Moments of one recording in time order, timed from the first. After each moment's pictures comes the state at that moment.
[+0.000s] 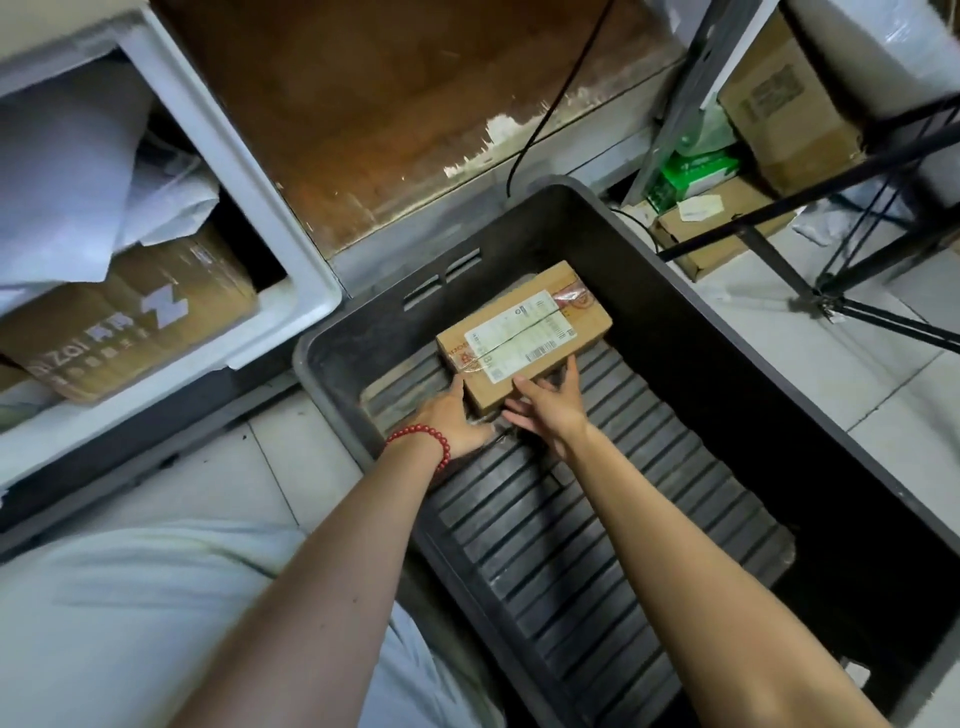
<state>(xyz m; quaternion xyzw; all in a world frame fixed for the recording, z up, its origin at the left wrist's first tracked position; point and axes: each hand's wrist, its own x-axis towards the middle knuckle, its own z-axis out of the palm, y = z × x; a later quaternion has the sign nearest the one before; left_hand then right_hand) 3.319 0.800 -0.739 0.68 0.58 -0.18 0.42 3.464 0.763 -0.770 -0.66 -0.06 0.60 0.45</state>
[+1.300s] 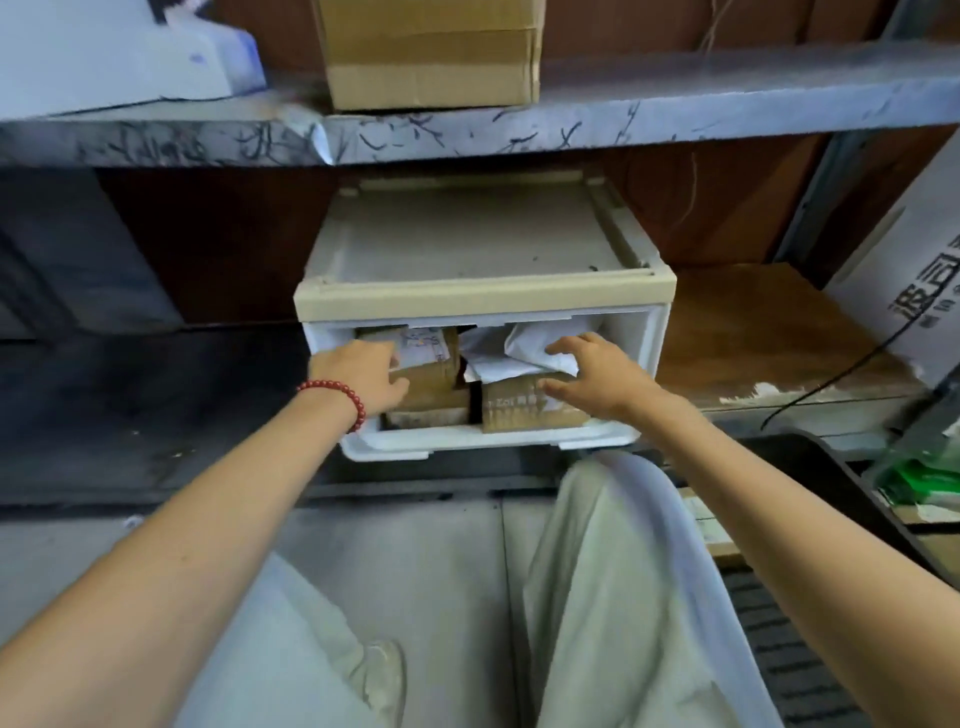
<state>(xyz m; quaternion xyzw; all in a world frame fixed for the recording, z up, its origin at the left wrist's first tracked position) 2.977 0.716 -0.463 0.62 0.79 -0.01 0.01 3.236 0.787 -0.478 -0.52 -0.84 0.15 0.11</state>
